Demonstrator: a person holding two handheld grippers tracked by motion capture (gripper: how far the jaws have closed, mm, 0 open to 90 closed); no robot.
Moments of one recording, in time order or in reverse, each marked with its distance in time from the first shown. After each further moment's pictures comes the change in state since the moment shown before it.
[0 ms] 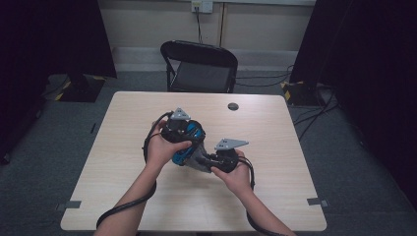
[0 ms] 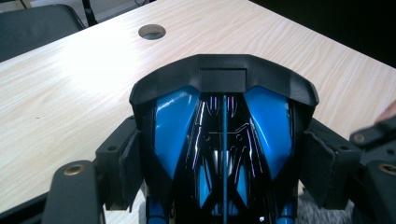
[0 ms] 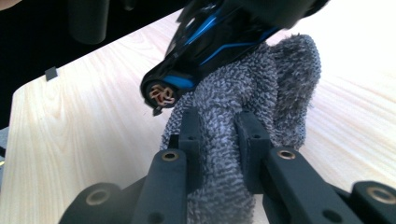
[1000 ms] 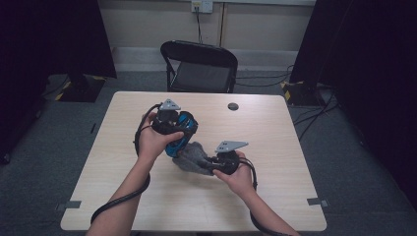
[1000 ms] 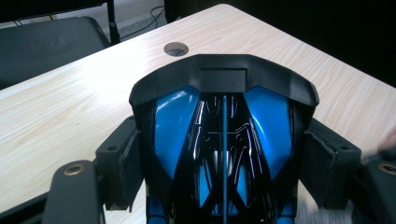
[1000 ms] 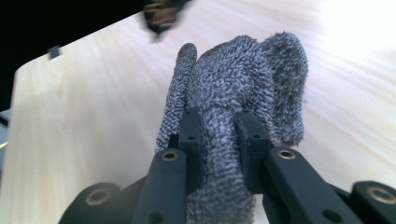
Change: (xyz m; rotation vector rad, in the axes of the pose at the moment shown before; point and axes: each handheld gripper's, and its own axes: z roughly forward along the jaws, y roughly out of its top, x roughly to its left) left arm 0.020 0.010 -0.027 -0.045 0.044 -0.031; right arm -0.008 -0.006 -0.004 0.048 0.014 -0.022
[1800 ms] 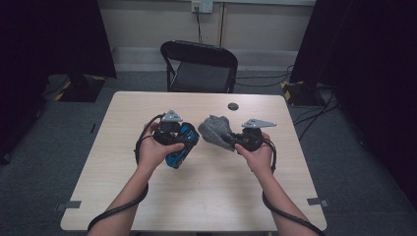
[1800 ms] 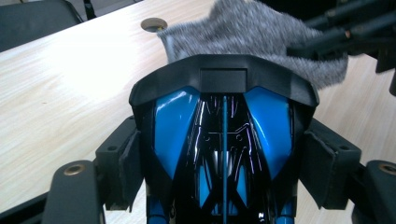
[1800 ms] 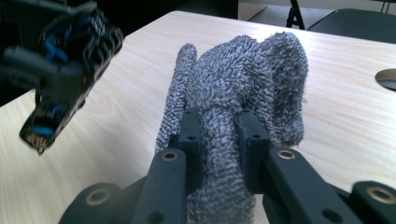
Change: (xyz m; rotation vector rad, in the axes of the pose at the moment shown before) left arm -0.014 -0.024 0.010 0.049 -0.061 0.032; right arm -0.059 0.030 -0.048 -0.113 -0.197 0.115
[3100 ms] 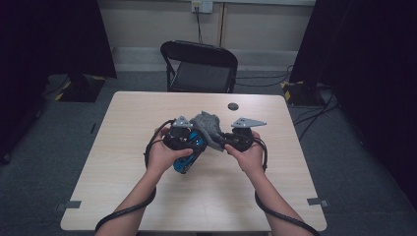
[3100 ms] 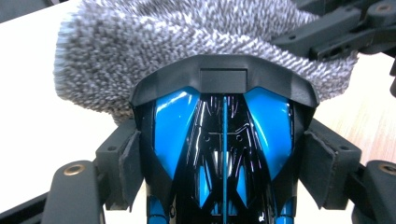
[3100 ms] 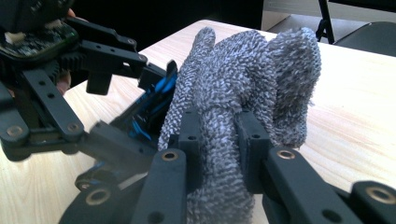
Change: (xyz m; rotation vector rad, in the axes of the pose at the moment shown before) left arm -0.014 -0.004 0.023 0.028 -0.041 0.001; right arm 0.027 0.011 0.013 -0.017 0.081 -0.037
